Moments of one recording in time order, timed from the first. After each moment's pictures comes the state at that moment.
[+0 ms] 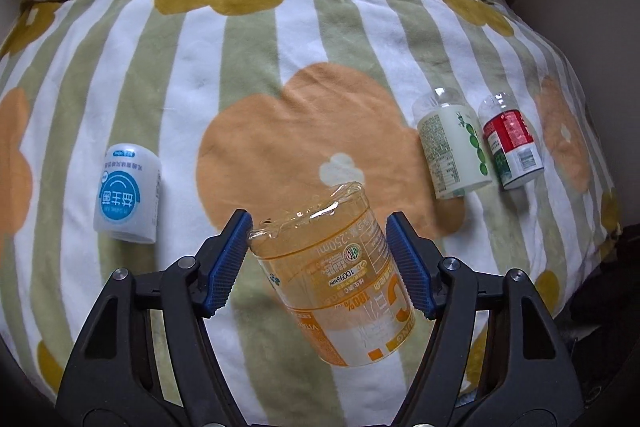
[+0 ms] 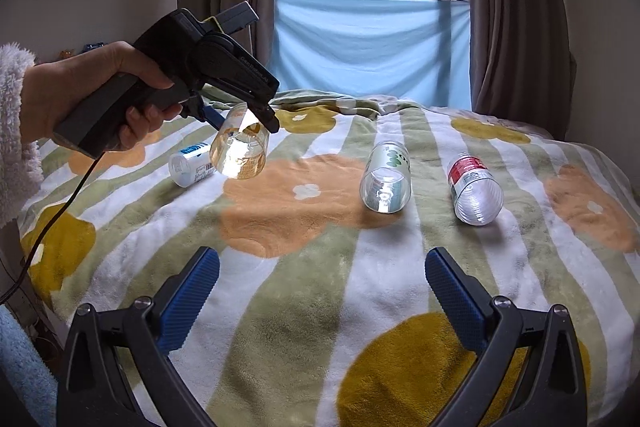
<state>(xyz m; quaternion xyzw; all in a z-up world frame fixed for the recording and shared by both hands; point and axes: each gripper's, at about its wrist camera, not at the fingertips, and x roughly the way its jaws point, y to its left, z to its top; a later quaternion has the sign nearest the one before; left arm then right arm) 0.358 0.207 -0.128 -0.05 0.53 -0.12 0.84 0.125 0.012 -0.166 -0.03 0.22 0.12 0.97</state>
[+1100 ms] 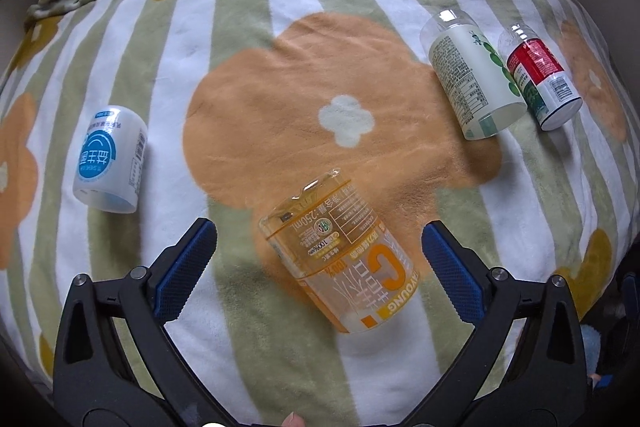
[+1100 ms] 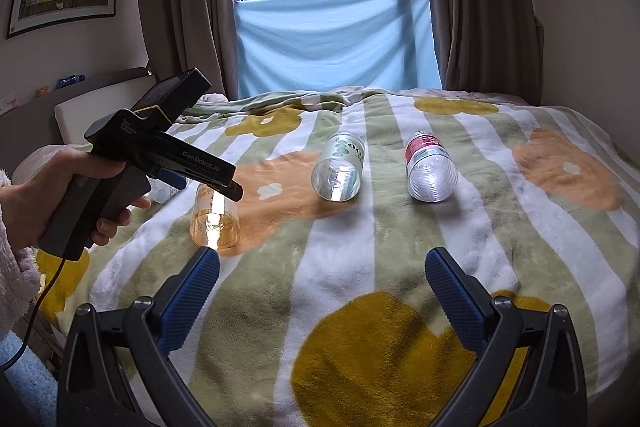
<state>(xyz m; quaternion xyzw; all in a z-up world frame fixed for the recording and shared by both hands) 0.334 0.185 -0.170 0.03 0.52 -0.08 0.85 0.119 -0.037 -0.163 0.03 0.23 0.09 0.97</state>
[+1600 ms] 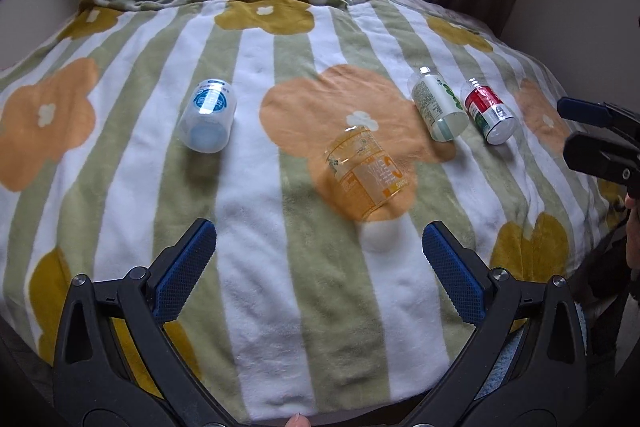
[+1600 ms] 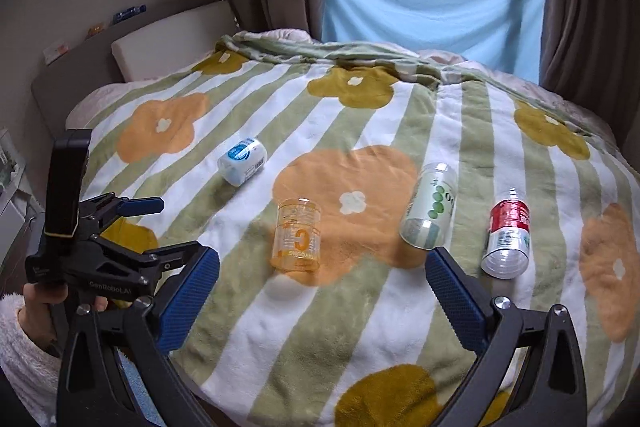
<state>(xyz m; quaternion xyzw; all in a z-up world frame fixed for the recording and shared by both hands) 0.189 0.265 -0.123 -0.05 0.41 -0.09 0.91 0.220 0.034 -0.053 -0.06 0.39 0.25 0.88</state>
